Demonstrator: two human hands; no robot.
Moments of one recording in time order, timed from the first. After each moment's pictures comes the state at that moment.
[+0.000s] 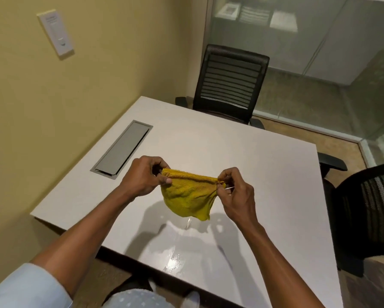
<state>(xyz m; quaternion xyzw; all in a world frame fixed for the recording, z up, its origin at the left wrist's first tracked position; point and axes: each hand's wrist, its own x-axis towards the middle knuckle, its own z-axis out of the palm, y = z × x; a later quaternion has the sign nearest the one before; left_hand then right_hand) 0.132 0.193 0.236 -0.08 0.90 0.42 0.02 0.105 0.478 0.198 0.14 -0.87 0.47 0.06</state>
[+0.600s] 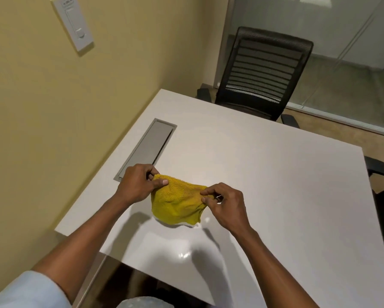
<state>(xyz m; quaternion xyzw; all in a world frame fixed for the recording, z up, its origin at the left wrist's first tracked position) 0.082 0.028 0.172 -0.17 0.90 0.40 0.04 0.053 0.313 0.133 0.16 -0.87 0.47 -0.04</state>
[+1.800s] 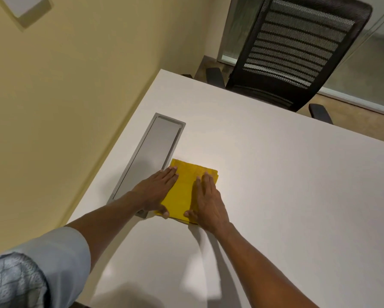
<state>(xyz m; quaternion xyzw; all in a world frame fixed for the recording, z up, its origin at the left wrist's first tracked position) -0.075 -0.072 -0.037 0.20 0.94 0.02 0.27 -0.071 0.165 -0.008 0.22 -0.95 0.08 -0.22</state>
